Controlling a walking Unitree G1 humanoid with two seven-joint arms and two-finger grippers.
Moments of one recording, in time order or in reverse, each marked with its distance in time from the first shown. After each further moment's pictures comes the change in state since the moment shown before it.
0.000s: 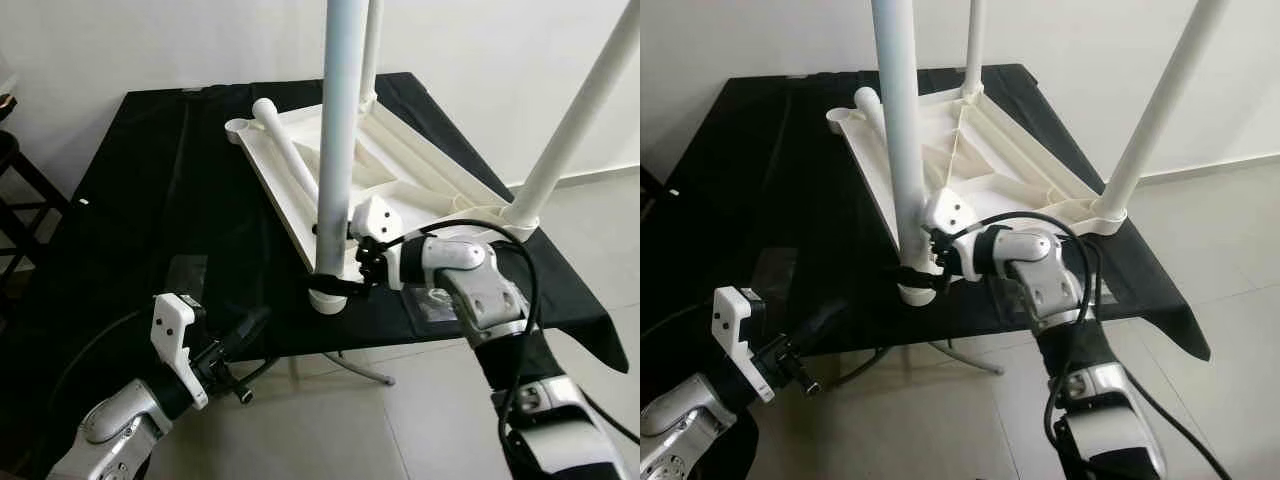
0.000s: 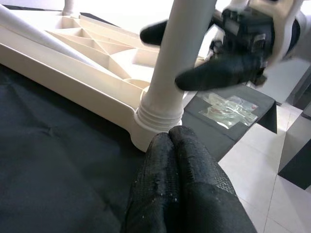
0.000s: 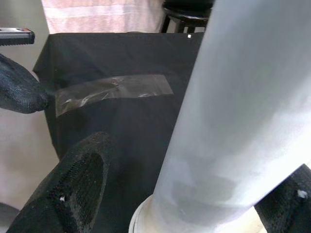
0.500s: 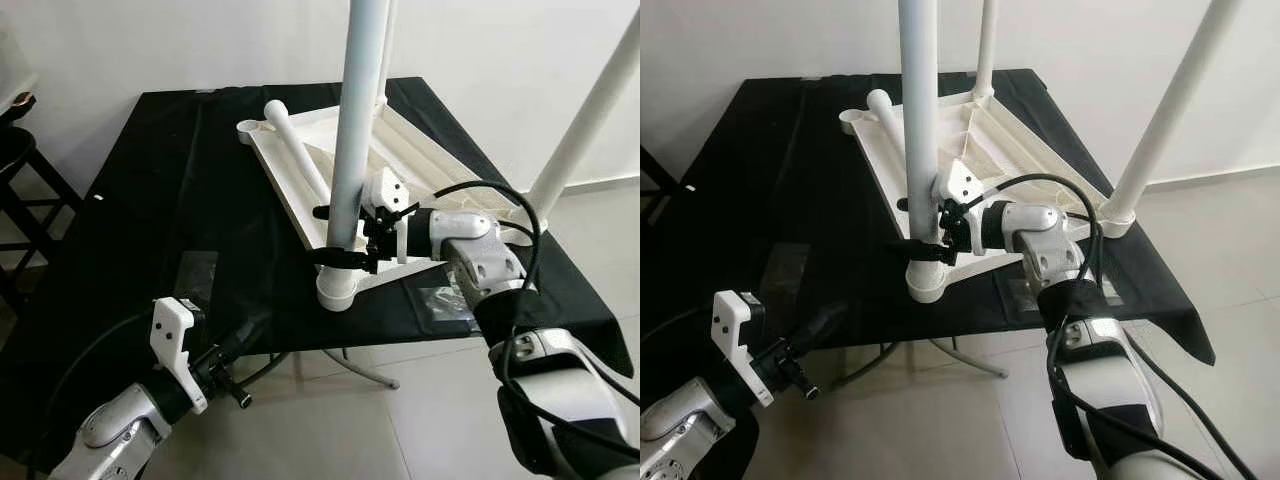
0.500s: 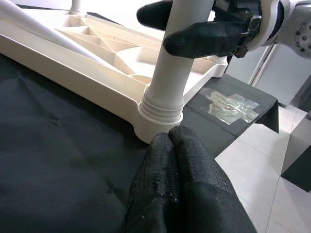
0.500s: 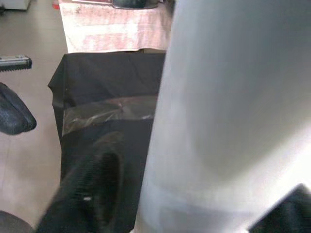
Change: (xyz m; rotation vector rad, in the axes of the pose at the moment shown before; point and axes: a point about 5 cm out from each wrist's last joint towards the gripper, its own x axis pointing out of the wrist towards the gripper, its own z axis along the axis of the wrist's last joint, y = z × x) left arm -0.003 -0.001 -0.002 -0.007 0.009 0.005; right arm -0.001 -0.022 -0.001 0.022 -0.052 0.030
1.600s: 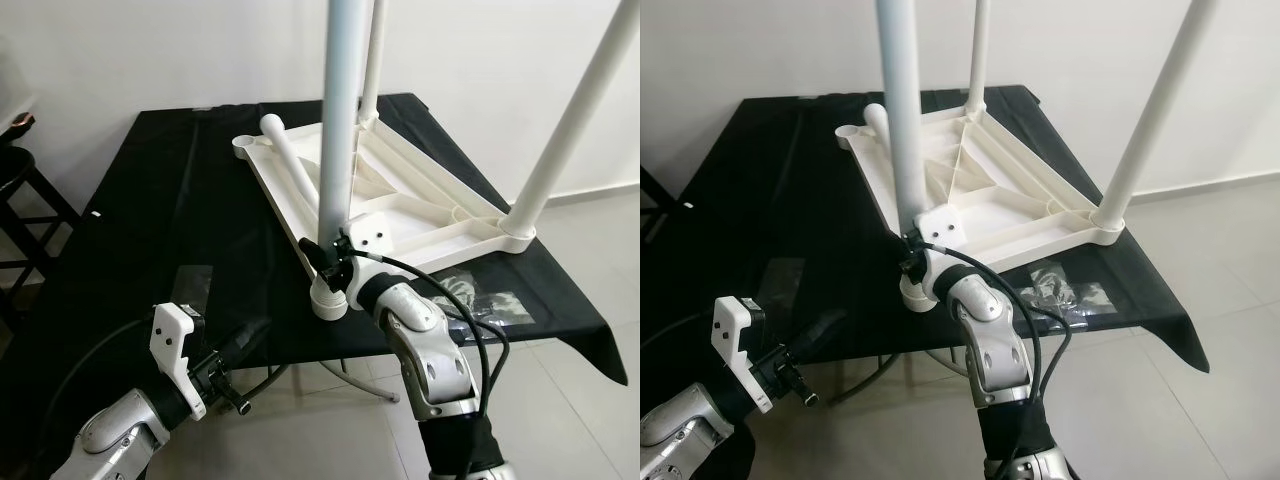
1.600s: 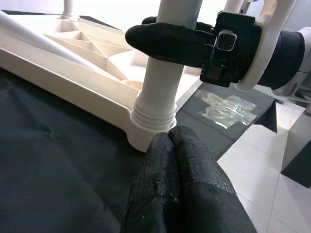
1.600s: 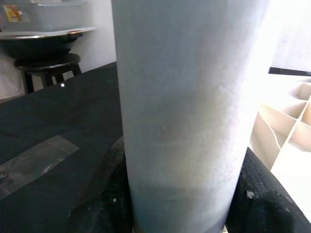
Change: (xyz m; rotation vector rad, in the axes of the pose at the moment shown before) left arm 0.001 0.004 0.003 0.014 -0.002 -0.003; right arm 0.042 0.064 -0.009 0.215 -0.044 -0.721
